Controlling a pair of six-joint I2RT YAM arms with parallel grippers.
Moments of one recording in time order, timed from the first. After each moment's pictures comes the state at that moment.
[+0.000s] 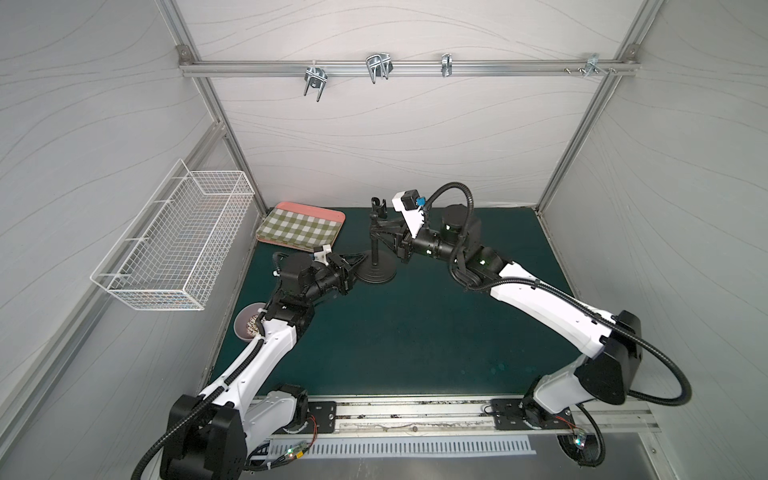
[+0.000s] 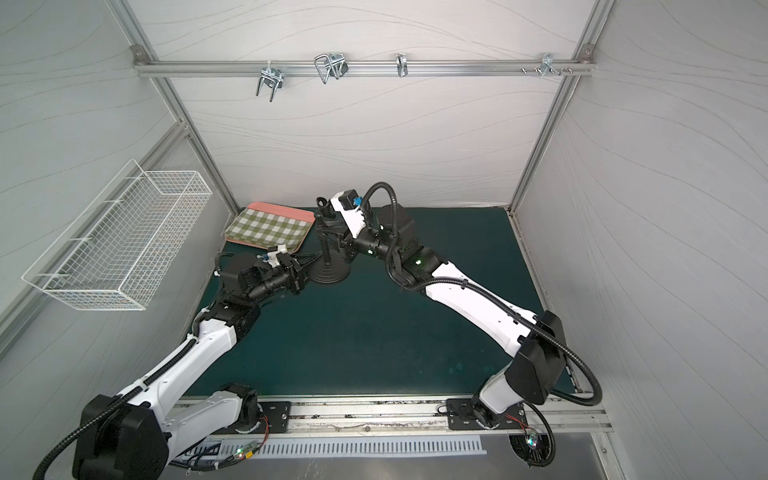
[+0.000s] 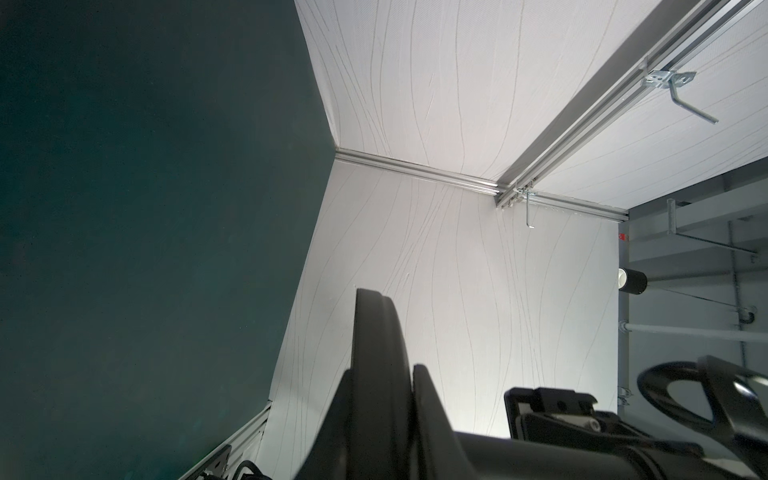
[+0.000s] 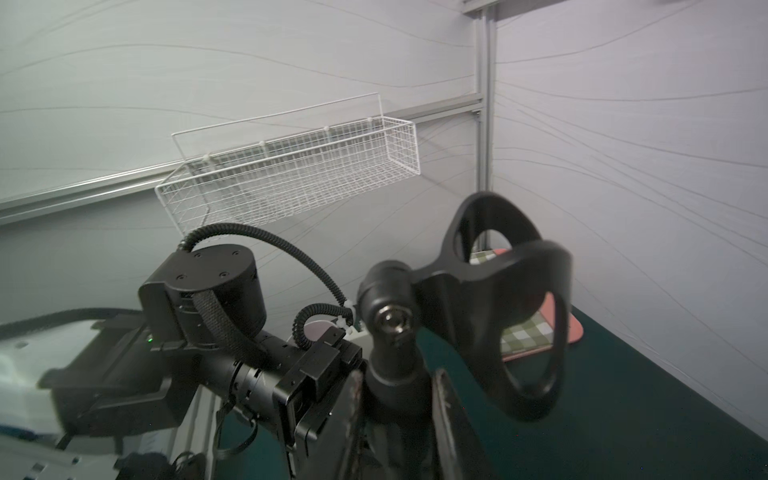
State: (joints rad) left arm -0.21 1.06 0.64 0.25 0.64 -1.63; right arm 0.92 1.49 1.39 0.06 -0.26 0.10
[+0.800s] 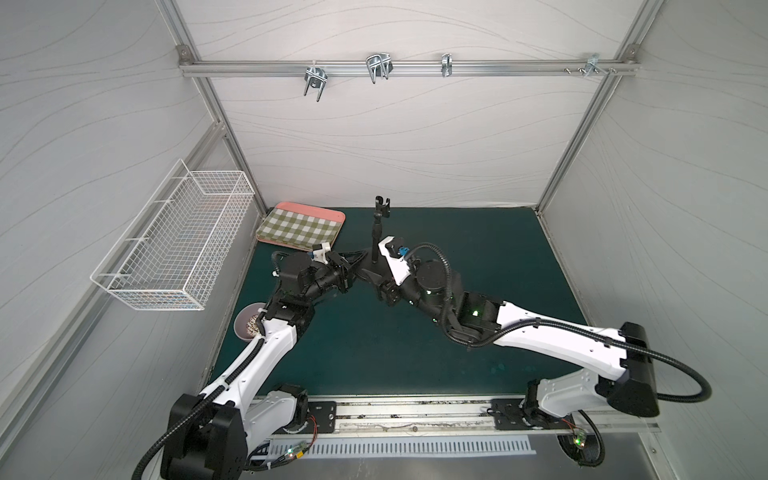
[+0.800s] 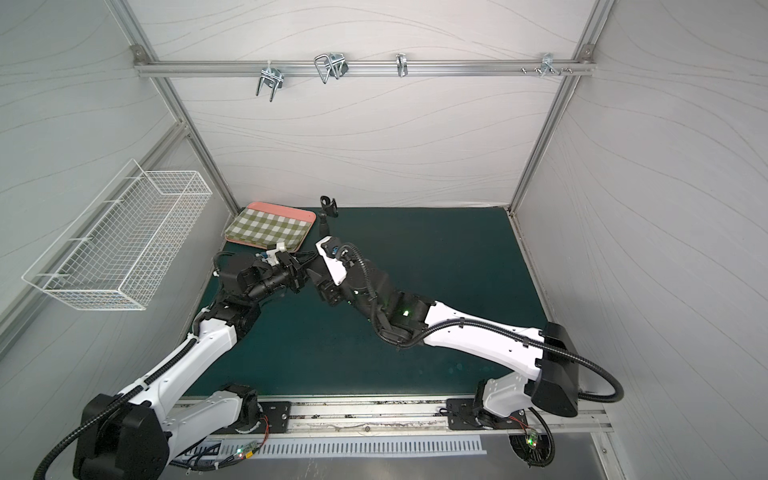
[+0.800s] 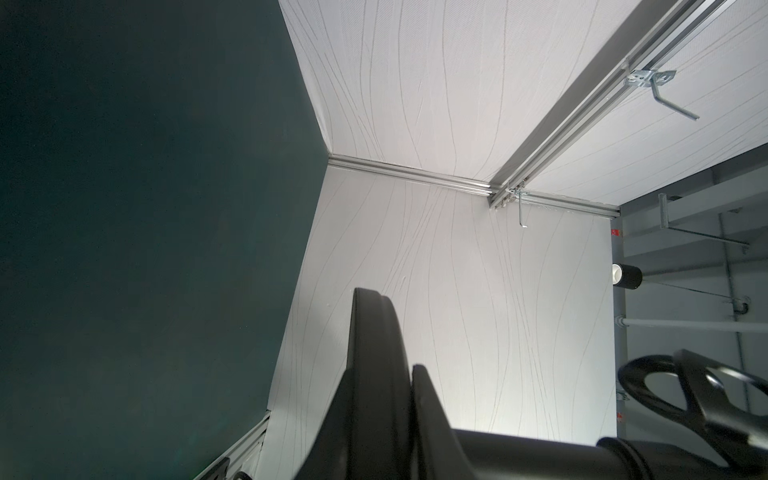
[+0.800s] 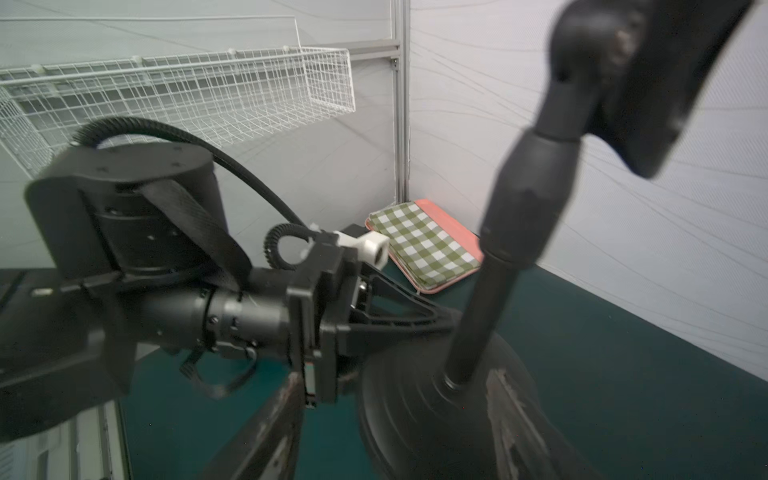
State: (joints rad) left arm -0.21 1.06 0.64 0.28 0.62 -1.62; right arm 1.15 1.35 1.17 0.02 0.24 0.08
